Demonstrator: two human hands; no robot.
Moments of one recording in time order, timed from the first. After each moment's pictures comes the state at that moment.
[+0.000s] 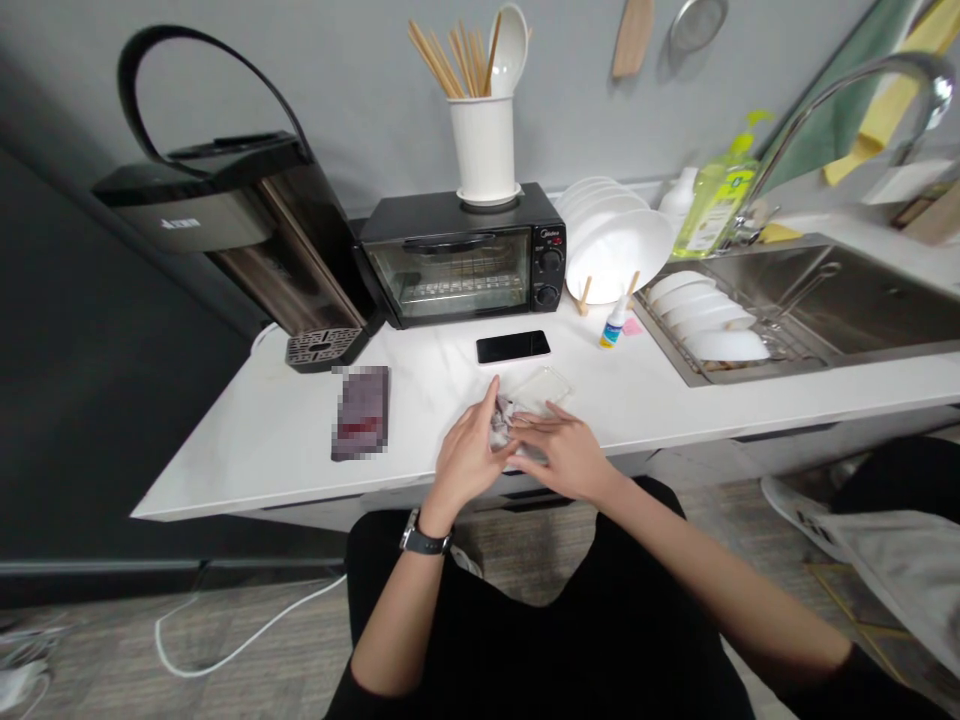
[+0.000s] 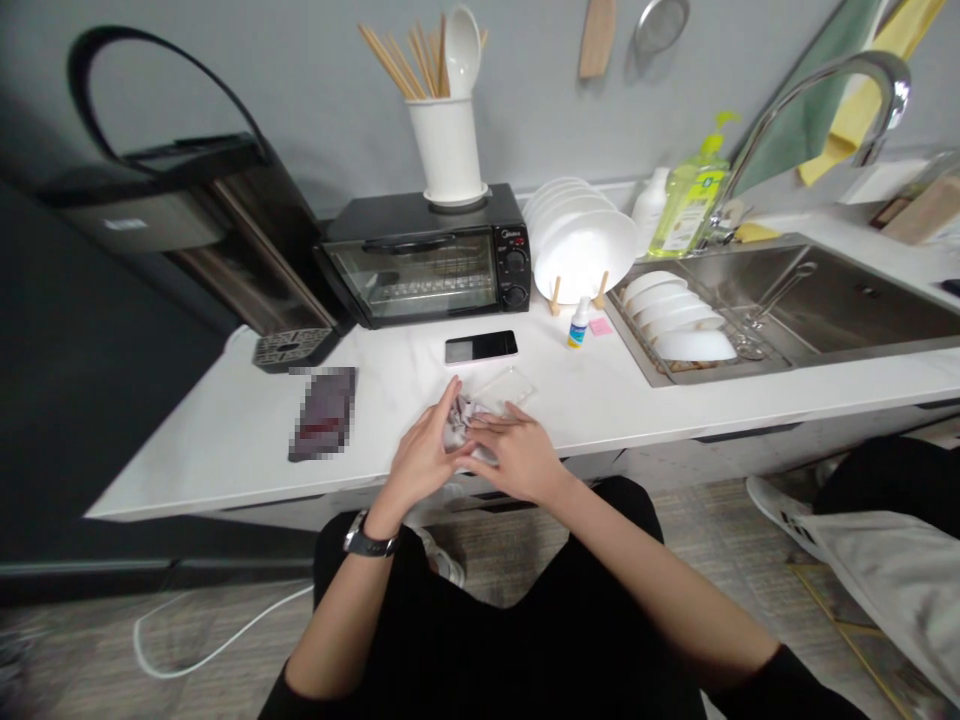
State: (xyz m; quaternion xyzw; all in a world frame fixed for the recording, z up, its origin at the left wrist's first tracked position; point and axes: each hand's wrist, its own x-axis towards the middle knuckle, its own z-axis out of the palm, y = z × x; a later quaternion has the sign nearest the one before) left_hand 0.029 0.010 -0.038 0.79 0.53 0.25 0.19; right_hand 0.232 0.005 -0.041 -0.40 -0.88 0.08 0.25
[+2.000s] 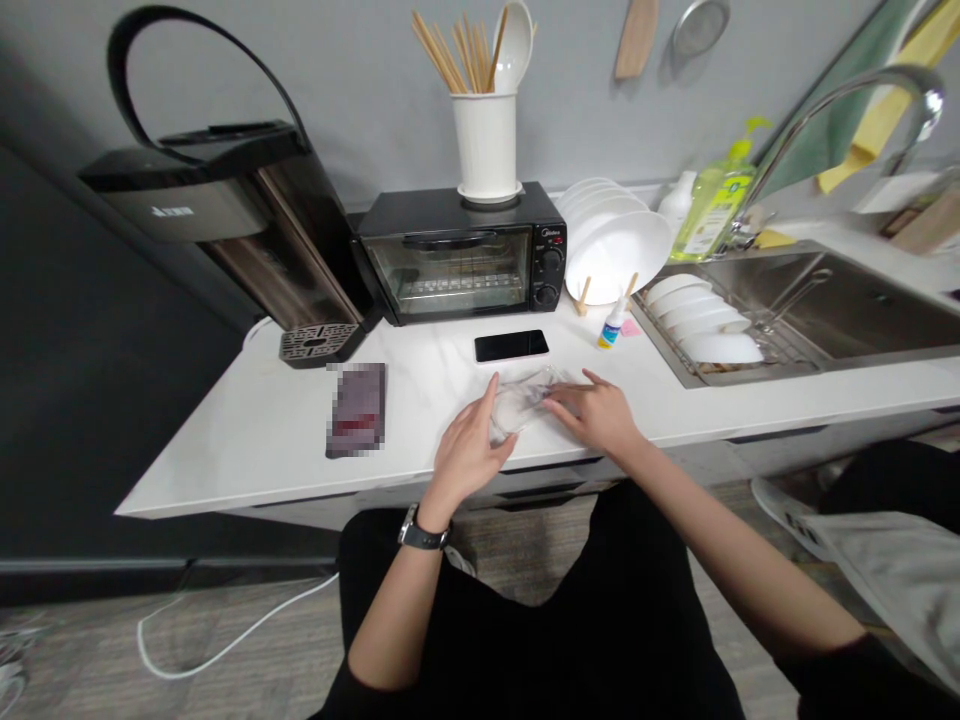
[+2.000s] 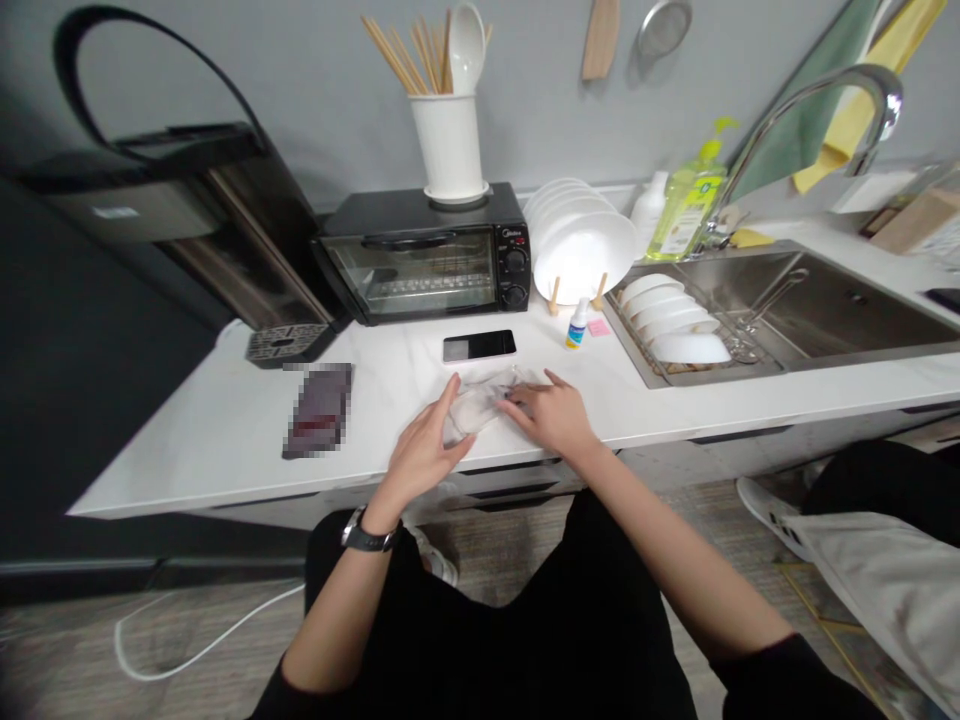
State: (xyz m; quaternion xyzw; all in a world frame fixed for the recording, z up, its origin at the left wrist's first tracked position) left_hand 0.032 0.013 -0.039 0.79 0.53 0.25 0.17; right_hand 0.273 0.043 -0.034 -0.49 -0.84 0.02 0.24
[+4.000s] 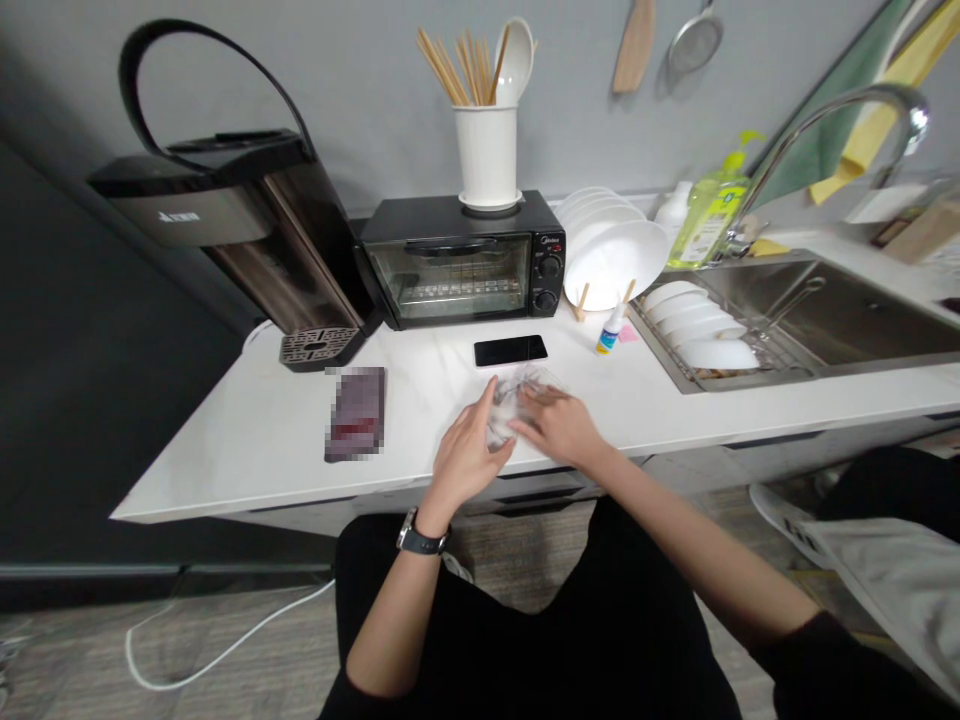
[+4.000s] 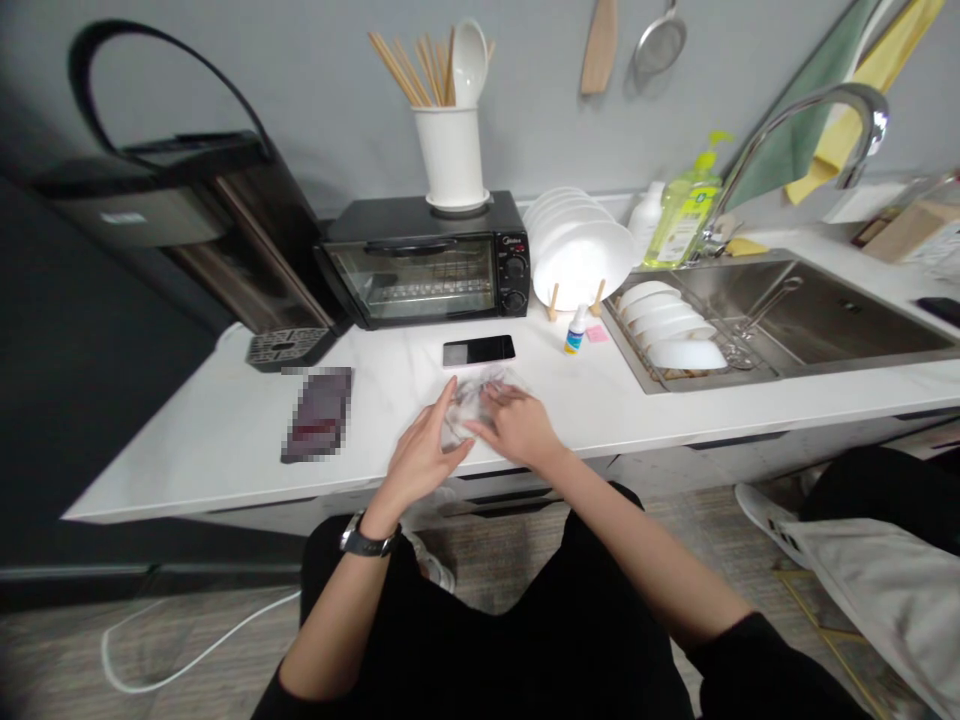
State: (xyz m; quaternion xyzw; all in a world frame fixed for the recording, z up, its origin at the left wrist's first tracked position) left_hand 0.032 0.013 -0.036 0.78 0.54 0.25 0.18; right_hand 0.245 0.044 -0.036 -0.45 -0.87 0.00 0.20
